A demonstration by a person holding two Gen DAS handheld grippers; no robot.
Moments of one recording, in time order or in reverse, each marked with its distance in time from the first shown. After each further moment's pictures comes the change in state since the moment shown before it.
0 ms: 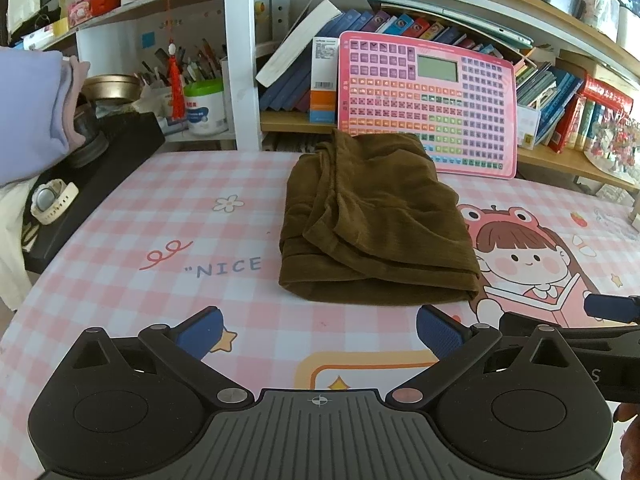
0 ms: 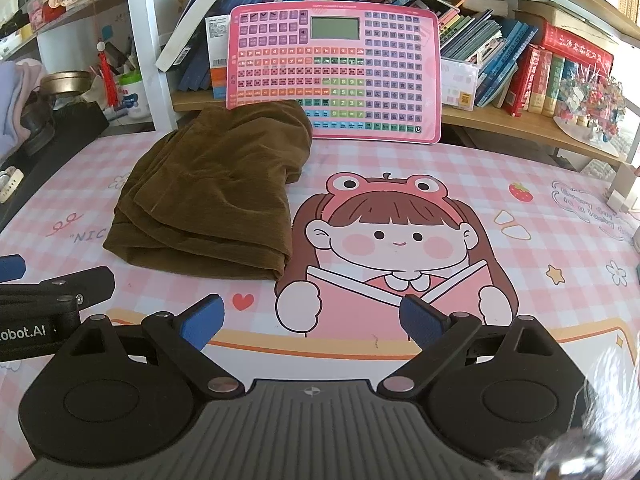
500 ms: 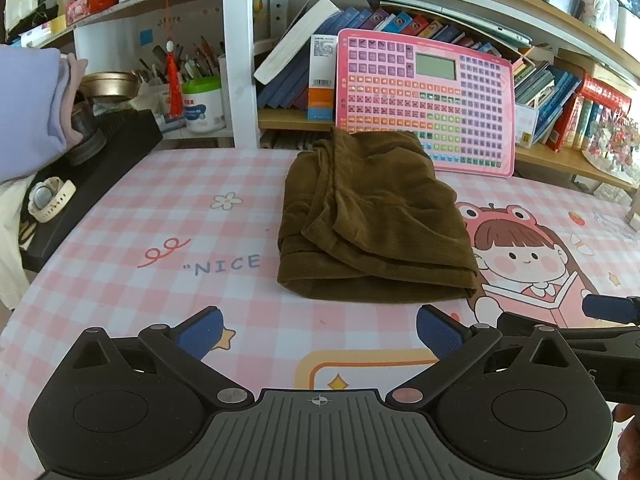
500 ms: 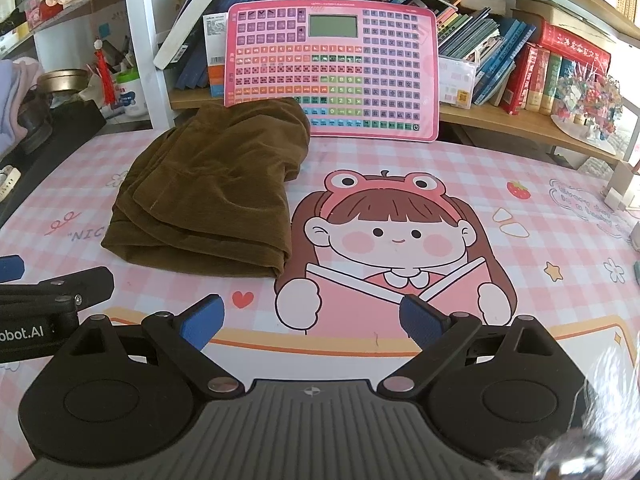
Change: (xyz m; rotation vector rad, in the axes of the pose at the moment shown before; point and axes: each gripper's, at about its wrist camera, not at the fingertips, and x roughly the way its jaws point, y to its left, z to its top) left arm 0.000 0.002 0.000 0.000 0.009 -0.011; right arm 0.000 0.003 0.000 0.004 0.007 -0.013
